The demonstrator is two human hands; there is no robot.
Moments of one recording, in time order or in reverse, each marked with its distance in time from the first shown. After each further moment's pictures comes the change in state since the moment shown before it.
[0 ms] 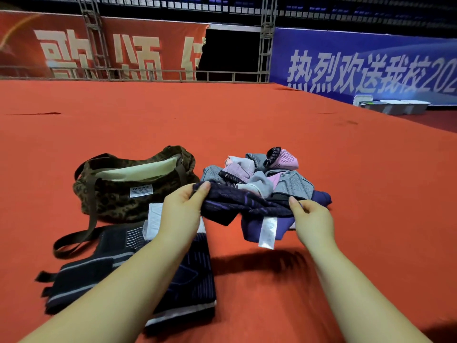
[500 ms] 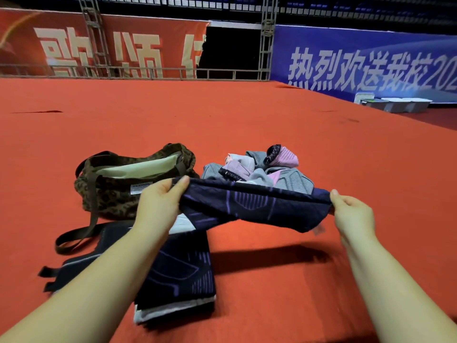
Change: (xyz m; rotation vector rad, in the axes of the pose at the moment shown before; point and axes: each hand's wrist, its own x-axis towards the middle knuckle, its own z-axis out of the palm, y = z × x) left_hand 0.012 0.003 -0.031 0.078 0.081 -0.019; right_hand 0.036 0.035 -0.041 0.152 0.227 0.135
